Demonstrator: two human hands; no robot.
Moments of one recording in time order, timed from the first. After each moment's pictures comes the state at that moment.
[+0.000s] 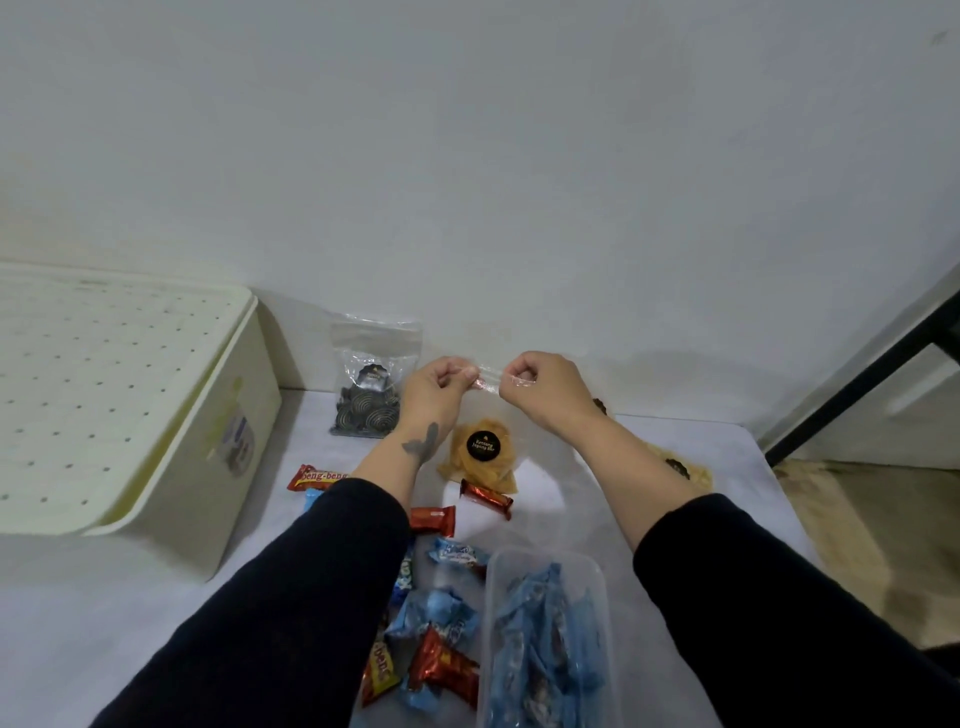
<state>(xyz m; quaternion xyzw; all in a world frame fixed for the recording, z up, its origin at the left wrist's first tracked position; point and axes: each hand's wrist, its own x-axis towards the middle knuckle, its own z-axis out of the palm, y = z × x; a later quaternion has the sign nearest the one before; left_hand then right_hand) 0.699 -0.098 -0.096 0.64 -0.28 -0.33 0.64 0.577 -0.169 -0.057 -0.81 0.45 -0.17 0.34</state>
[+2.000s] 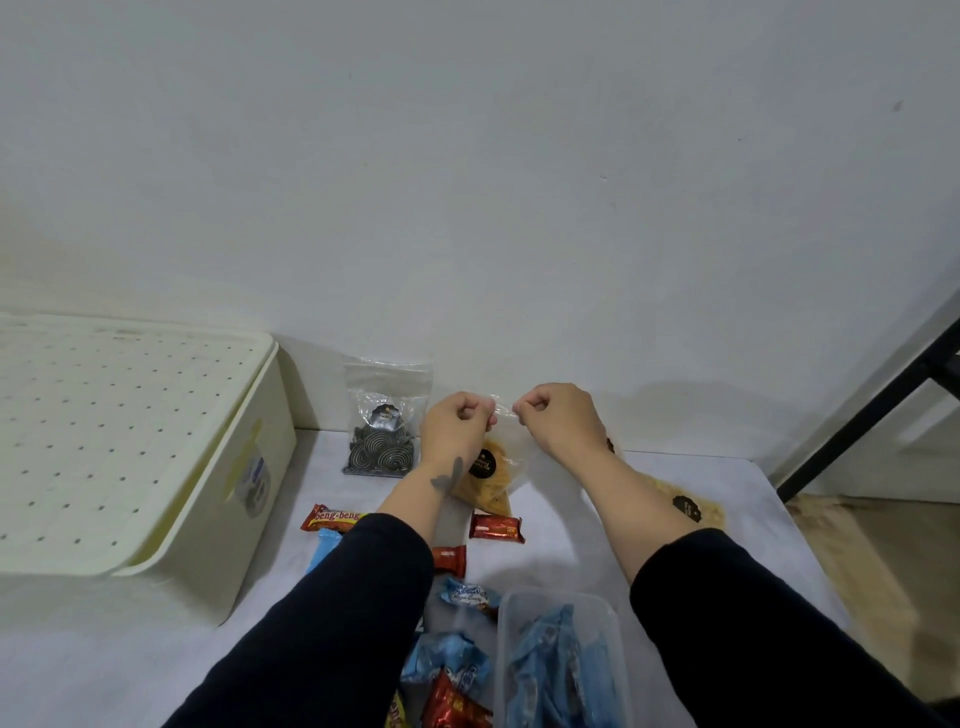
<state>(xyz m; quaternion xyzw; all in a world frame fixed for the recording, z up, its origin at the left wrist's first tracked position) 0.690 -0.102 -0.084 0.70 -0.29 -0.29 0.59 0.582 -0.170 -0.045 -0.78 0.52 -0.18 0.30</state>
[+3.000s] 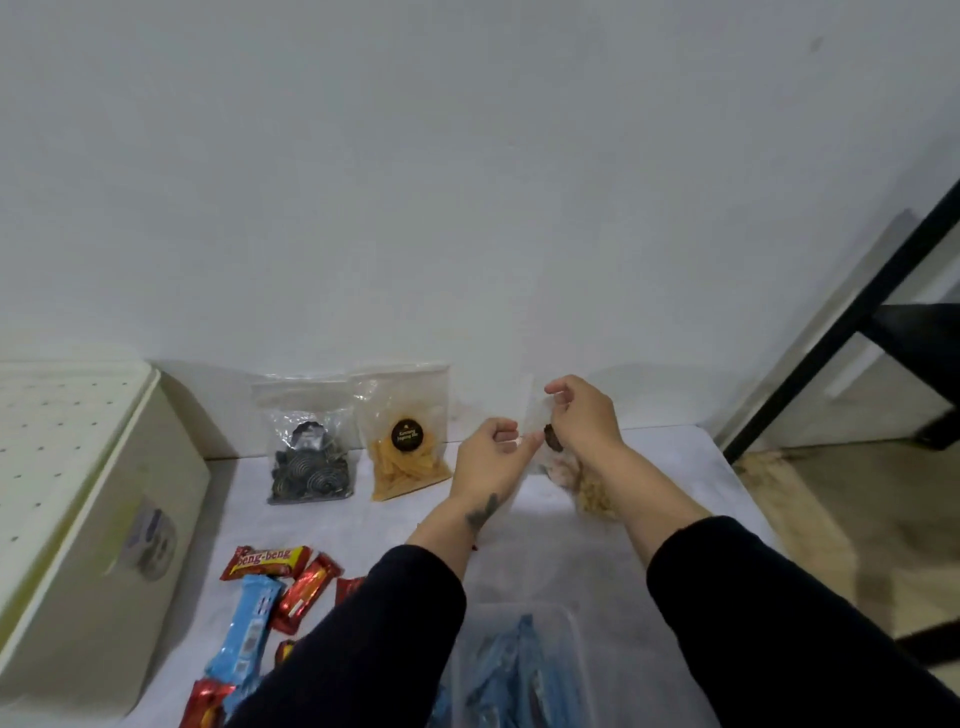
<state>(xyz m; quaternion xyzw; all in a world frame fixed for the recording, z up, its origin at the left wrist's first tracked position) 0.614 -0.151 -0.118 0.71 -0.37 -0.38 0.47 0.518 -0.236 -0.083 -0.70 0.60 -0.24 0.32</state>
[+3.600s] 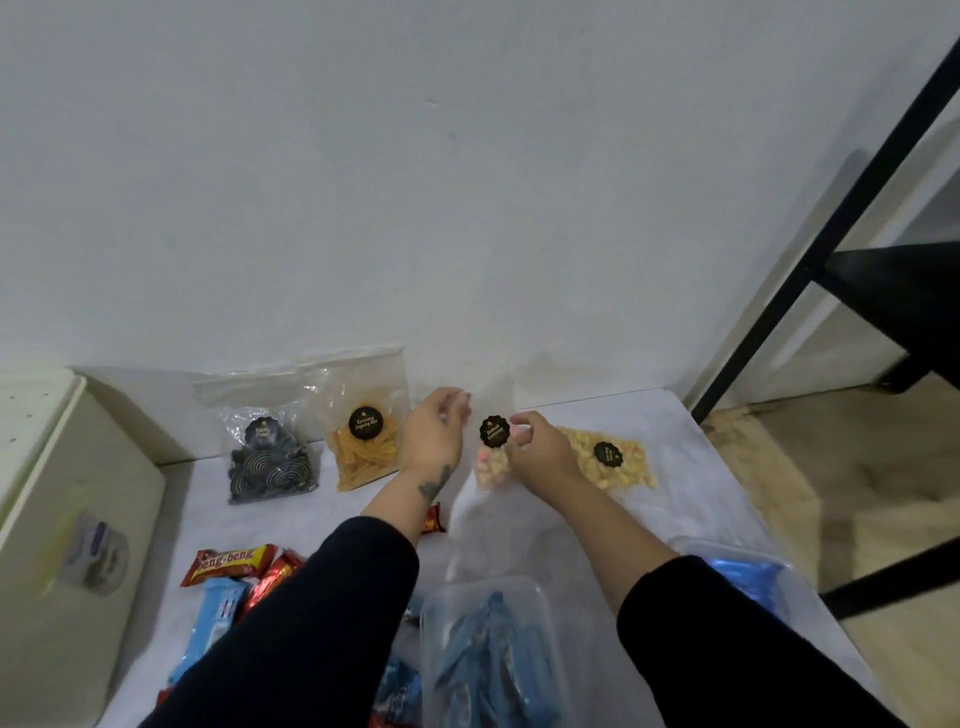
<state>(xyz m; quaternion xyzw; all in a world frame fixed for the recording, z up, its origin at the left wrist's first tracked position) 0.630 -0.168 -0.130 0.73 -0.40 -0.29 0.48 0.496 -0.200 -0.135 -0.67 0.59 -0.18 0.41</state>
